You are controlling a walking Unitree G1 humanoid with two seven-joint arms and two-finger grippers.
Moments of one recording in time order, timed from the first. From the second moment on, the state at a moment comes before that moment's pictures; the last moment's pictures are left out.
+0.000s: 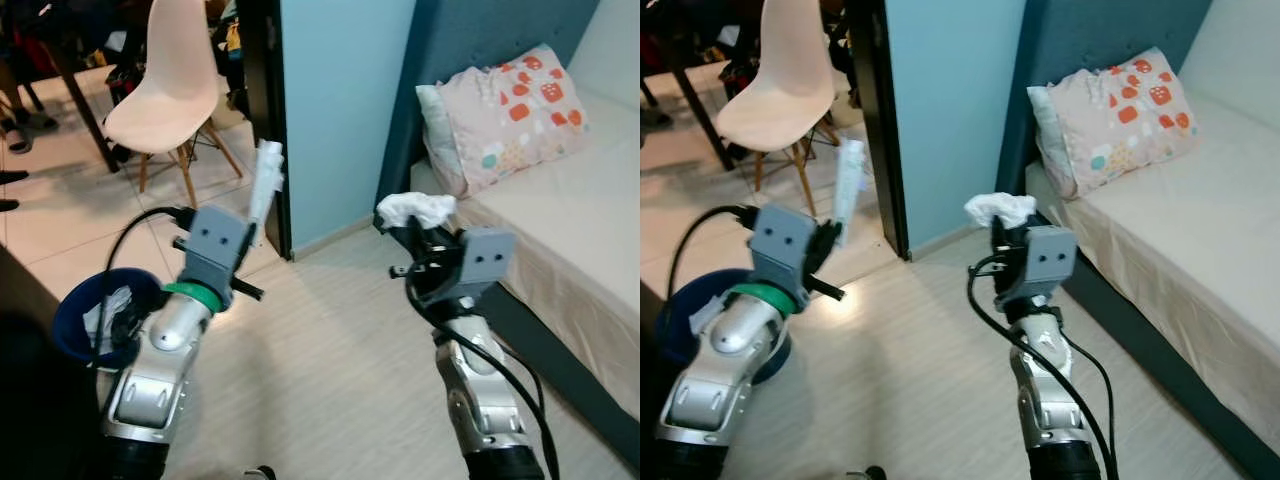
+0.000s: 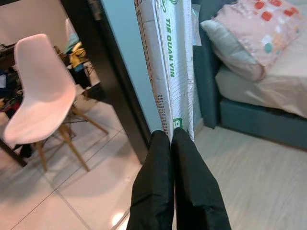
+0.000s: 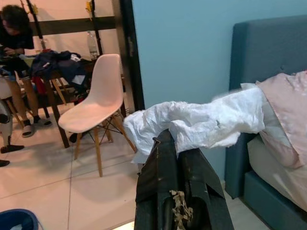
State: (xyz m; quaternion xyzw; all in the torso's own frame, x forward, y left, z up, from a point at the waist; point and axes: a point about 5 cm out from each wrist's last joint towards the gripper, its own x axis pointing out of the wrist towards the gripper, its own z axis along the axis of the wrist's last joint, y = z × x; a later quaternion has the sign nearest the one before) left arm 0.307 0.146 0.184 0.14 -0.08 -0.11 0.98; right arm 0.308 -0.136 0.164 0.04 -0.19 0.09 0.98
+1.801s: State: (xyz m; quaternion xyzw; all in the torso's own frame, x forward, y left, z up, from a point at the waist) left arm 0.308 0.152 0.170 0.16 -0.05 -0.07 0.98; right arm 0.308 -0.125 0.162 0.06 -0.18 0.13 0.97
